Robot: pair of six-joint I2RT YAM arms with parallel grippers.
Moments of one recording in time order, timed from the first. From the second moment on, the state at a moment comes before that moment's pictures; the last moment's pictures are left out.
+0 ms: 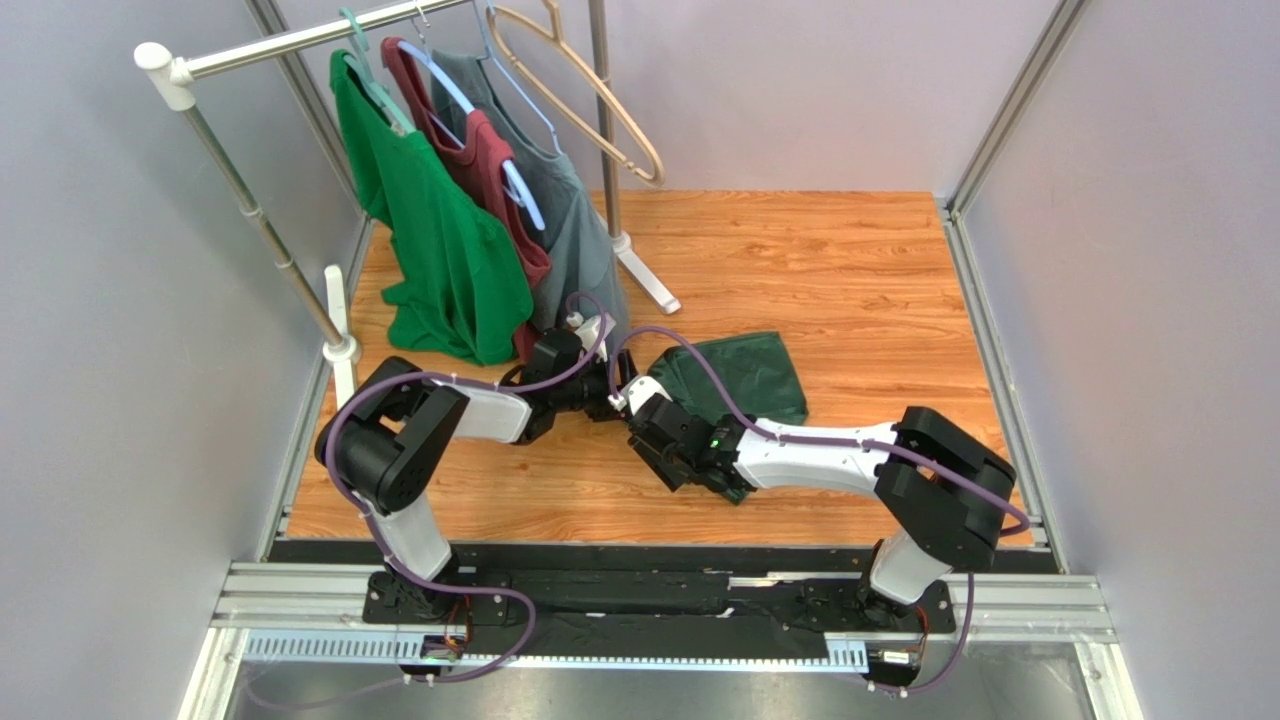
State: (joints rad) left arm -0.55 1.74 0.66 0.50 0.46 -0.71; right arm 1.06 1.61 0.88 -0.28 0.32 0.17
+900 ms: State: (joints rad) left arm -0.54 1.72 0.65 0.49 0.46 -0.70; right arm 0.96 1.63 0.85 -0.21 0.20 0.19
